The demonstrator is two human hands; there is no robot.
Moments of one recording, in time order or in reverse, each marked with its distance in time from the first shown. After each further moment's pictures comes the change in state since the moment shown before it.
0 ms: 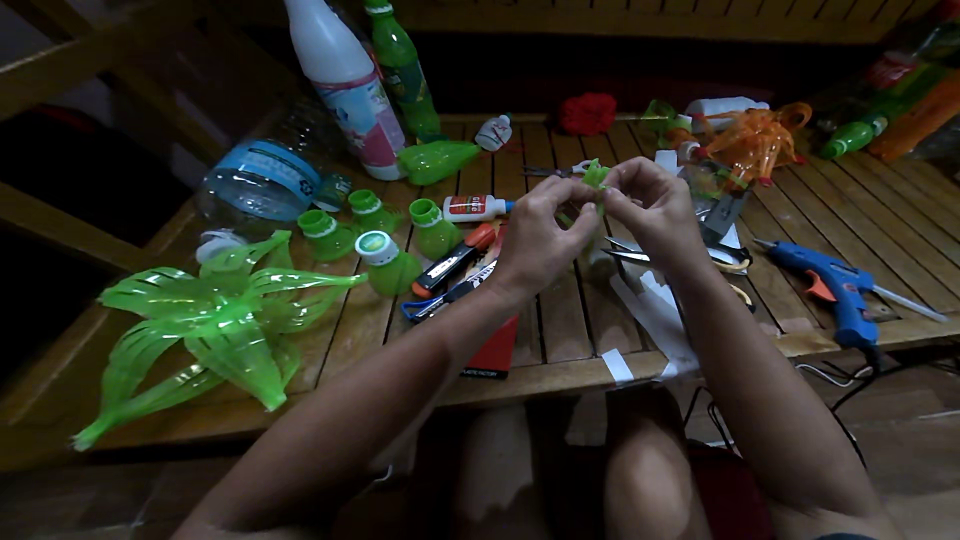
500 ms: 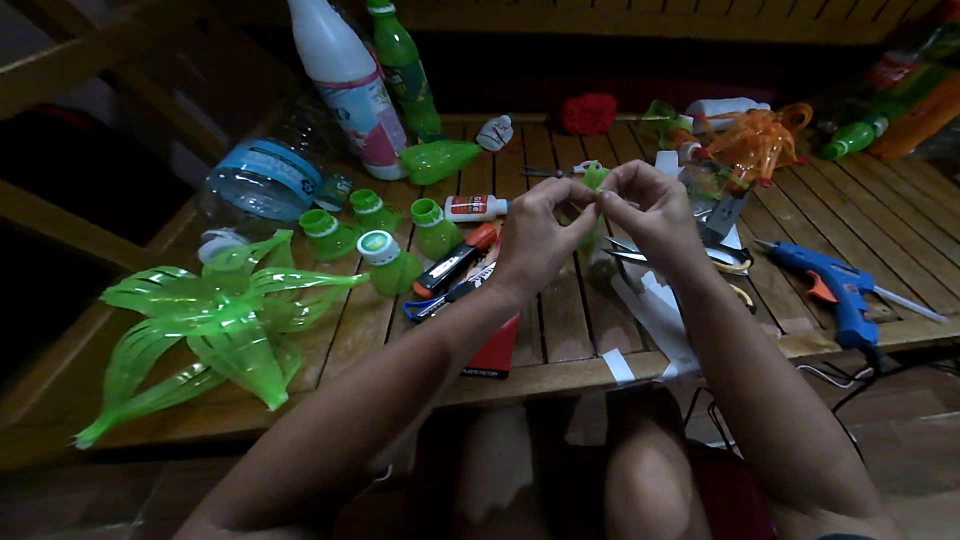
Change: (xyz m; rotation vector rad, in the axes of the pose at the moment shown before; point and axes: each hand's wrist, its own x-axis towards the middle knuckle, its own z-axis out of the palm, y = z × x) left_hand 0.001 0.000 -0.001 -0.013 0.042 -0.008; right_hand -0.001 -0.001 0.003 0.023 -0.017 0.007
